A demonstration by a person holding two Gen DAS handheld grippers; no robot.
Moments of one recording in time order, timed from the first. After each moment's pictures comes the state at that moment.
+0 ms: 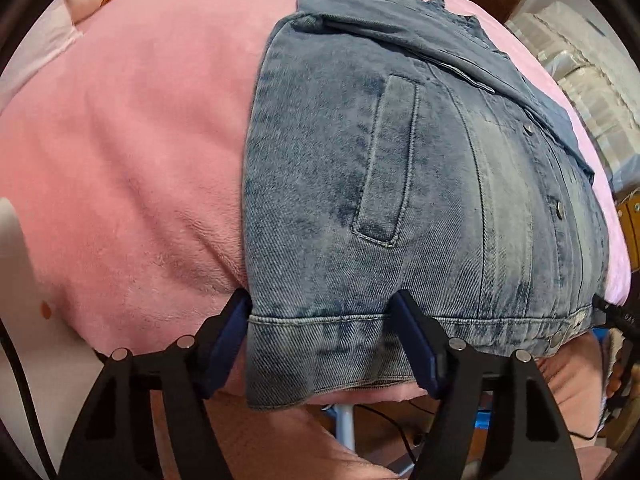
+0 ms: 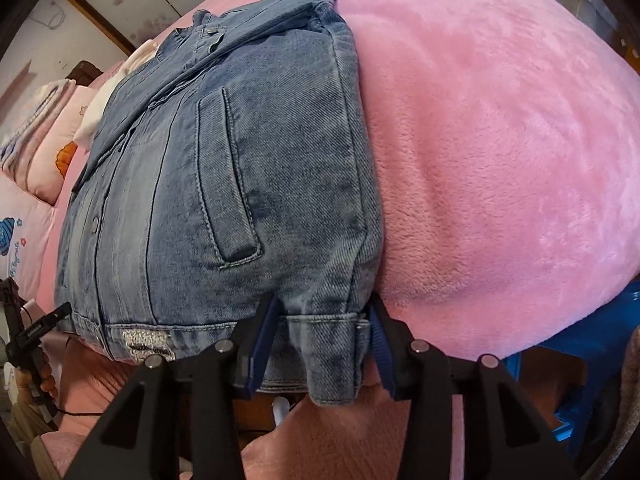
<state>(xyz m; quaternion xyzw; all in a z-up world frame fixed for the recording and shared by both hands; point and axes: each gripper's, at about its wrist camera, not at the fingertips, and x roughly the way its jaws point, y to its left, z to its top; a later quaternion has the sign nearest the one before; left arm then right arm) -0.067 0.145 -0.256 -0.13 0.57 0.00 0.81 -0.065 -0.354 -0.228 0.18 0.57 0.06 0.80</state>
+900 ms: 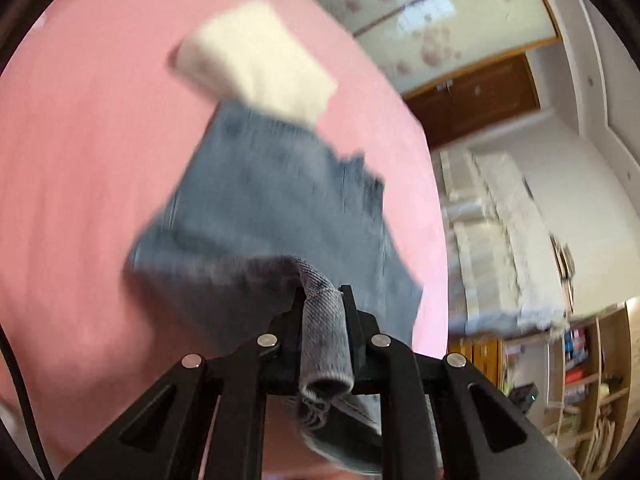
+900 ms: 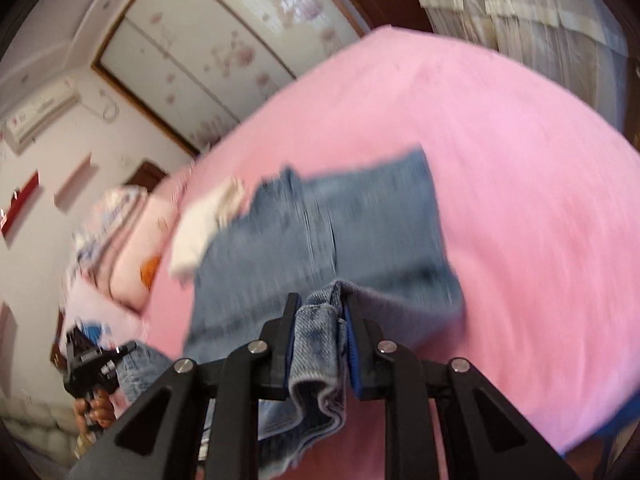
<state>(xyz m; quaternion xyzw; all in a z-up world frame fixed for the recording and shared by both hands) 0.105 0.189 -0.107 -0.42 0.43 -0.09 0.80 0.075 -0.375 -0.042 0.30 0.39 0.10 0.87</state>
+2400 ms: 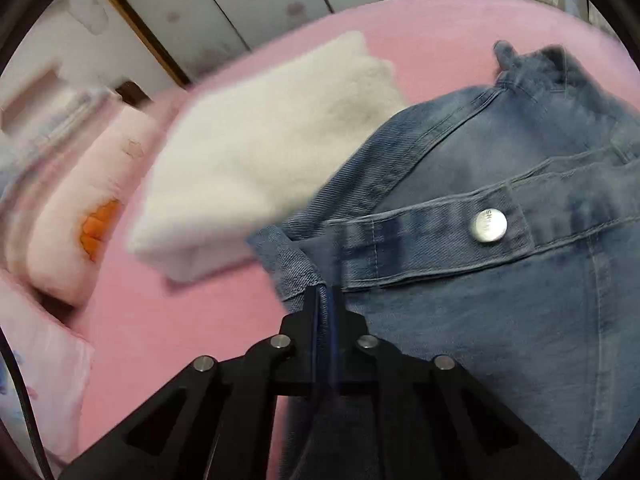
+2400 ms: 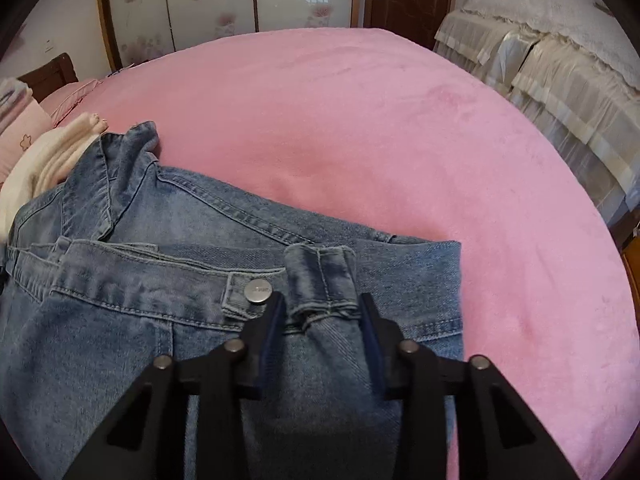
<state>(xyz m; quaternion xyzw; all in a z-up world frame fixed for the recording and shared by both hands) 0.308 0.069 -0.243 0.18 0.45 0.11 0.87 0.279 -0.303 -0.186 0.00 0.45 -0.03 0.89</state>
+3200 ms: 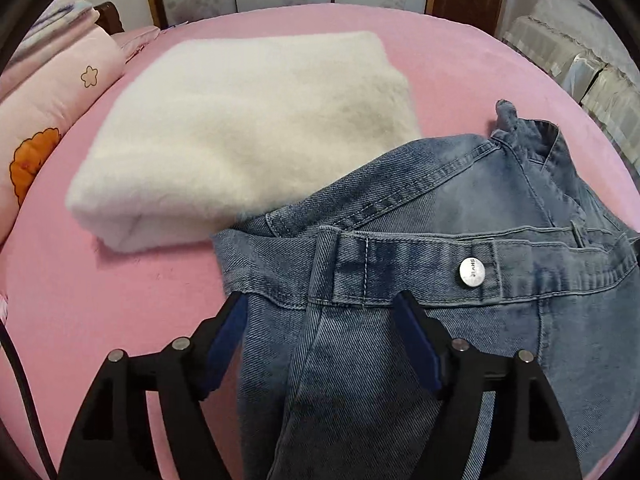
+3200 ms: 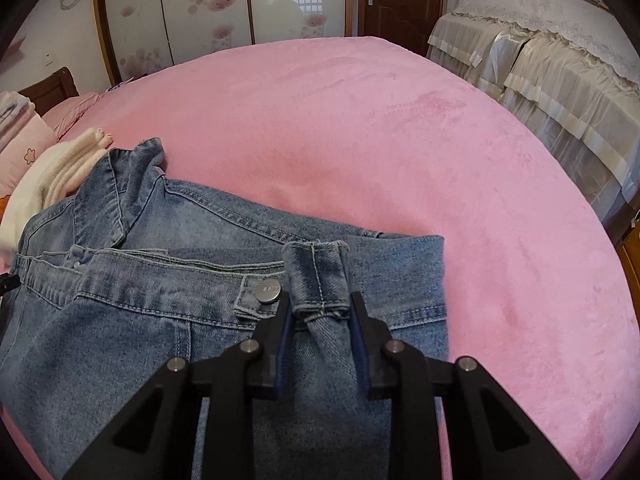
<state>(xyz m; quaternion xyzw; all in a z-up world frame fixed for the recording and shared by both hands) 0.328 0.120 -0.236 -0.01 0.49 0.01 0.87 0.268 -0.315 -0.177 0.04 0.45 -0.03 0.89</state>
